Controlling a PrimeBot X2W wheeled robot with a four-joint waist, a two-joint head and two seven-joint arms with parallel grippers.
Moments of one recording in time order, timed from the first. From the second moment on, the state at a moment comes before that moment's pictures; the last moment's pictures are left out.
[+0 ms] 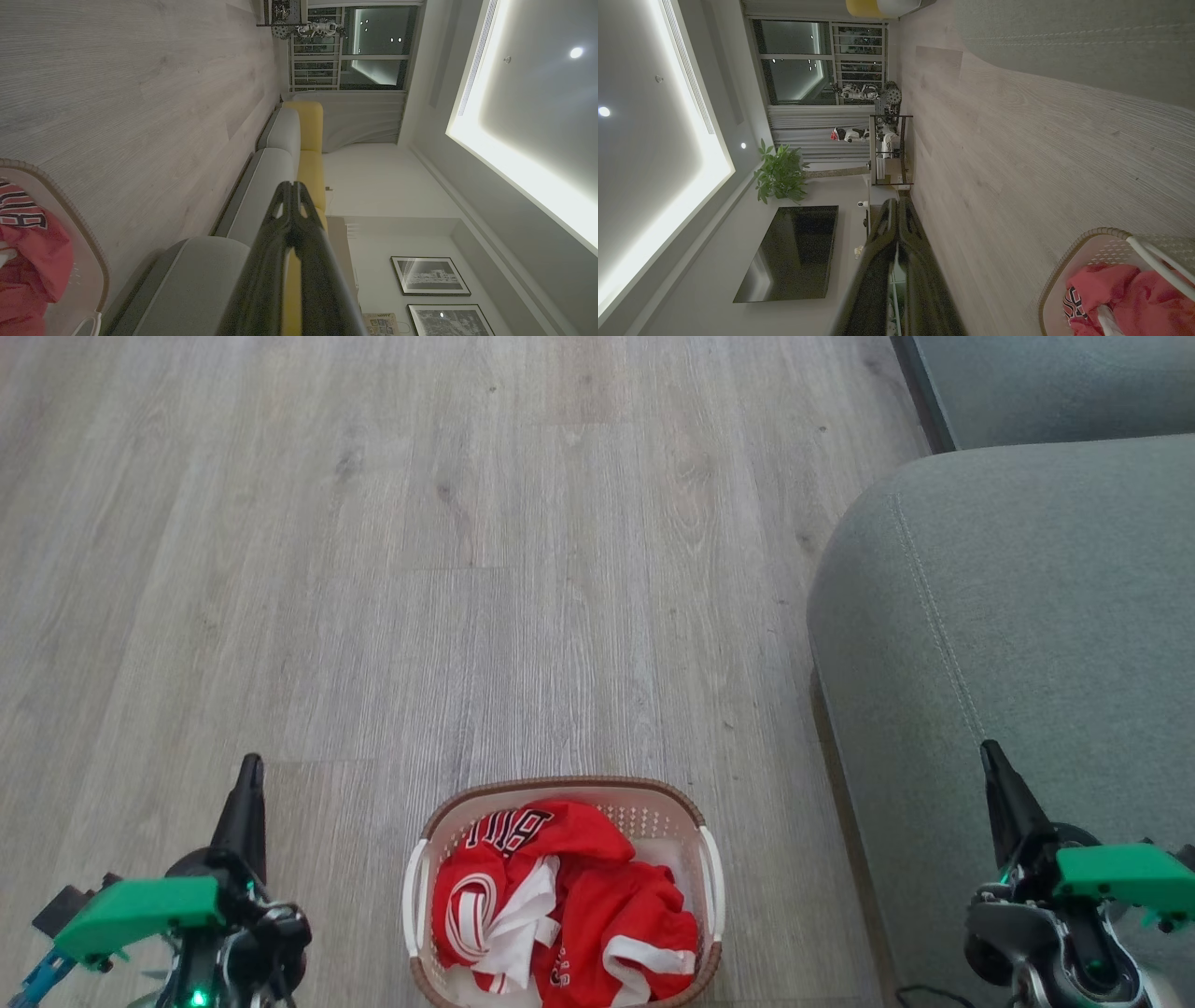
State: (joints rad) left arm -0.06 0.04 0.08 0.28 -1.61 -0.12 0.11; right arm -0.06 -0.04 -0.13 0.28 1.60 0.12 0.11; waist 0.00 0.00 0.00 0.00
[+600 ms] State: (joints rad) left arm -0.06 0.04 0.08 0.28 -1.61 -0.12 0.11; right arm -0.06 -0.04 -0.13 0.28 1.60 0.12 0.11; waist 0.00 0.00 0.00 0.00
